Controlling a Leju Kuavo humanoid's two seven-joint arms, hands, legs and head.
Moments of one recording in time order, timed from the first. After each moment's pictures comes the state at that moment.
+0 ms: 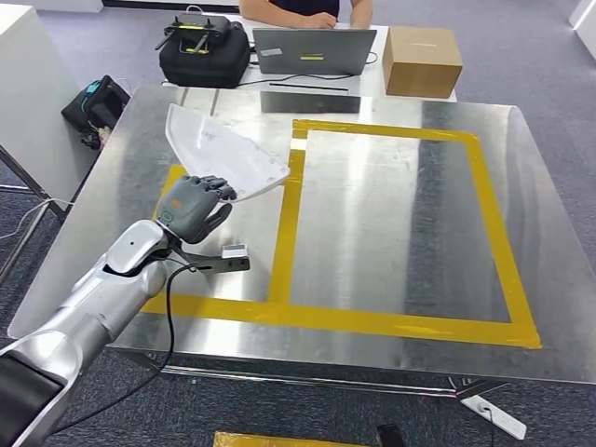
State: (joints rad) left arm -0.78 0.06 -0.81 -0.67 -0.89 0.54 -0.36; right arm -0.16 0.10 1.56 -0.14 -1.33 -0.43 -0.20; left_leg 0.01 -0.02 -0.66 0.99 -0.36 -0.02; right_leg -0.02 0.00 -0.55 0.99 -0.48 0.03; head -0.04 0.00
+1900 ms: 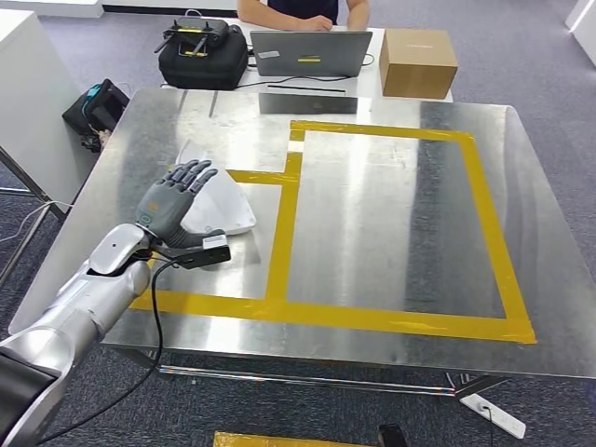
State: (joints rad) left arm -0.80 0.08 -0.72 -0.52 -0.90 0.55 -0.35; right arm -0.16 0.10 1.56 -0.14 -1.34 -0.42 -0.20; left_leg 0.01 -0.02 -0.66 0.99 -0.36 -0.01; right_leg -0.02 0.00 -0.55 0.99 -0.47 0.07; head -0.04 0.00
